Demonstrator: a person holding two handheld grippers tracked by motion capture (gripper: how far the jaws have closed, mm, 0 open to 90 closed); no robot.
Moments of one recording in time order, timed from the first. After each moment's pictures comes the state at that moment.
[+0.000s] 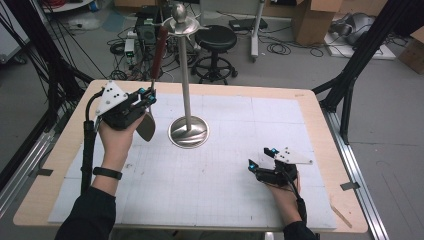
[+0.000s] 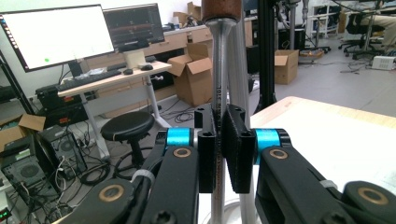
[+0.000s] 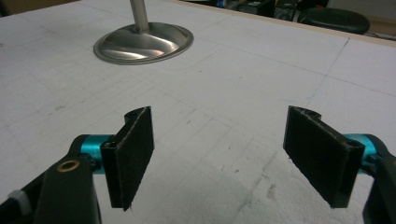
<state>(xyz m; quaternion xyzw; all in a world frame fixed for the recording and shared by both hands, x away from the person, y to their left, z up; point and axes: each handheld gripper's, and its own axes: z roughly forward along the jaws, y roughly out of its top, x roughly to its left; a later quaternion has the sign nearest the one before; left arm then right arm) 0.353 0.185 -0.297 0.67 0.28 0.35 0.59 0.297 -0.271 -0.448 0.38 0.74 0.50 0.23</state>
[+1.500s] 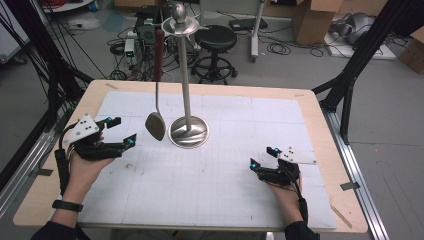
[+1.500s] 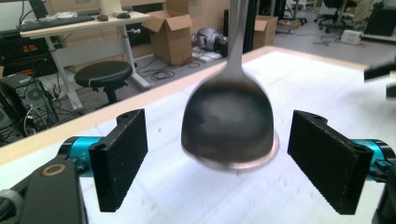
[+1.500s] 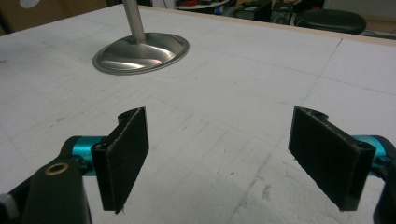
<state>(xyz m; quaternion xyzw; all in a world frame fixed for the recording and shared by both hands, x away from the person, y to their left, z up) 0.310 0.269 -0.371 0.72 0.31 0.26 0.56 0.297 -0.277 -0.447 0.39 0.73 0.52 0.23</state>
